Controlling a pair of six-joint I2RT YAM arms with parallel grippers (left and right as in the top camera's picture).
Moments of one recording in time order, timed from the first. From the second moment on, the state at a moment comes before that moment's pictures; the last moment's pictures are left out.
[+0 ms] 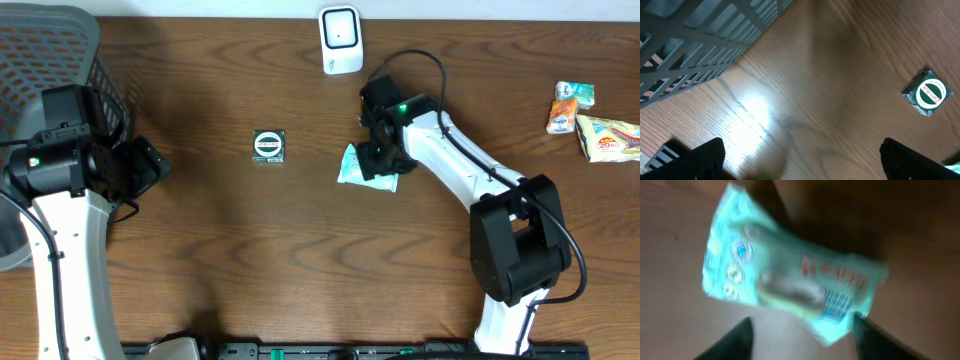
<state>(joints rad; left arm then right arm) 0.23 1.34 1.41 -1.32 -0.09 -0.49 0.44 2.00 1.49 -0.91 -0.03 0.17</state>
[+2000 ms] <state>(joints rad) 0.23 1.34 1.41 -1.32 -0.09 -0.49 0.27 1.97 1.27 -0.79 -0.97 -0.06</state>
